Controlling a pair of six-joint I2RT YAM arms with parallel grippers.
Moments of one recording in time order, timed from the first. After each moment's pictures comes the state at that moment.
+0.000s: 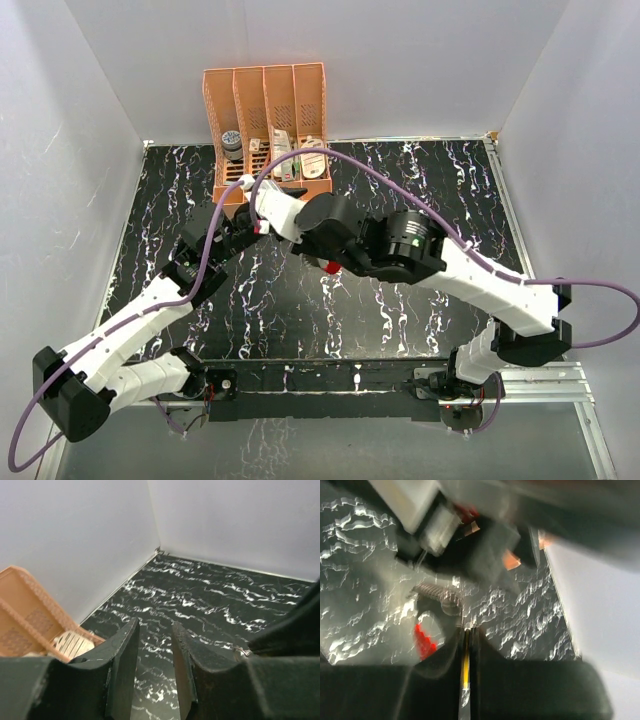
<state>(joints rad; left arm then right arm) -0.69 1.03 0.89 0.29 0.27 0.17 1.25 1.51 1.96 -1.06 0.50 -0.35</state>
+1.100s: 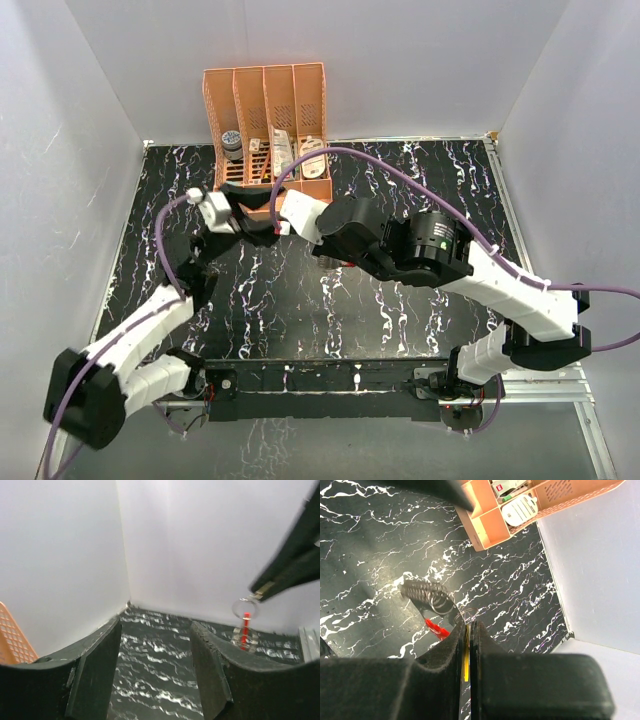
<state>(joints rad) -0.49 0.98 0.59 0.88 0.57 -0.16 1.26 1.47 1.95 -1.19 0.55 -0.34</state>
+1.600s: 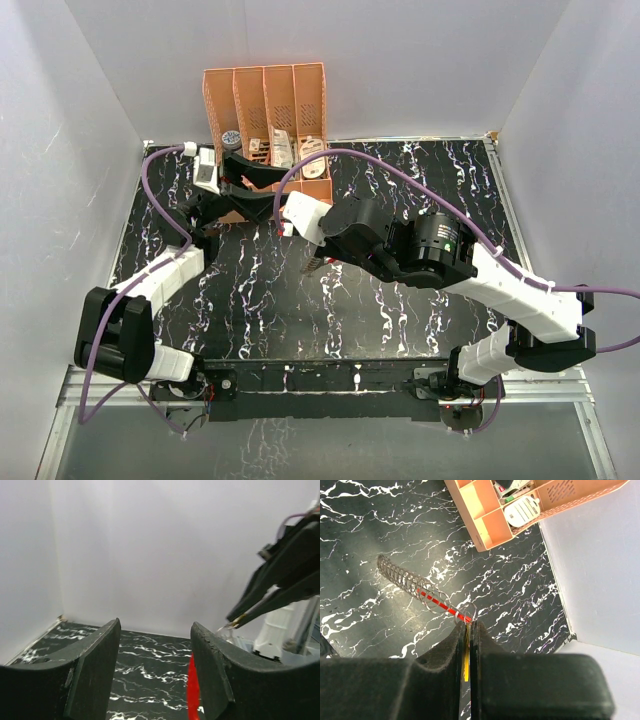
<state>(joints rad) -0.27 1.38 0.80 1.43 0.90 -0.83 1.26 1.44 1.92 -1.18 0.54 -0.34</state>
